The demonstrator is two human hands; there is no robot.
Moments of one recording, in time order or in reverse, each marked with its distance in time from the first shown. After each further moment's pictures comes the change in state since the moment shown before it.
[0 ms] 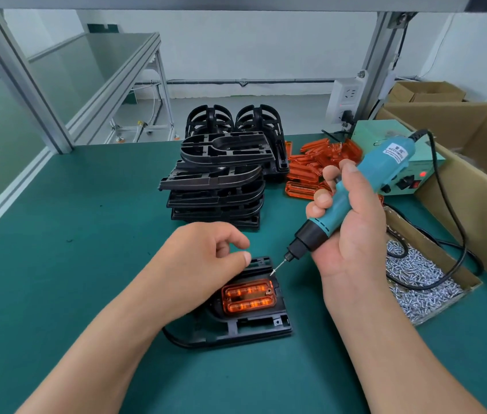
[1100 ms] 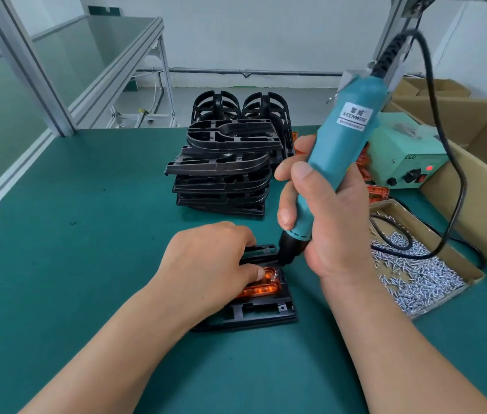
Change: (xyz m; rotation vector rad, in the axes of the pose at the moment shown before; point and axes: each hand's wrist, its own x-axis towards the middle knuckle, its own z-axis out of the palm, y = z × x) left_hand -0.002 0.002 0.023 0.624 0.018 0.058; right_hand -0.019 0.012 0.015 -0.383 -0.460 -0.180
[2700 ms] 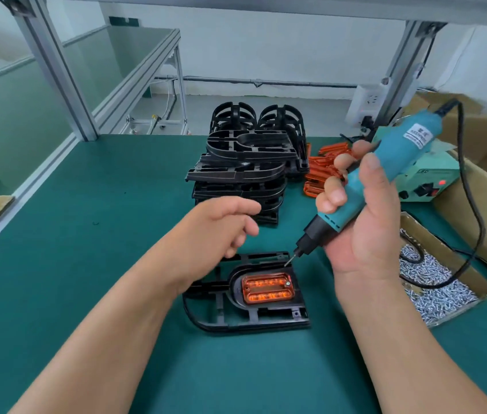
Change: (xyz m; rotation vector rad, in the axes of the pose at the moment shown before) left_hand 0.006 -0.029 -0.030 -1.115 -0.103 -0.206; right_hand 0.009 -0.004 -0.009 0.361 0.134 0.044
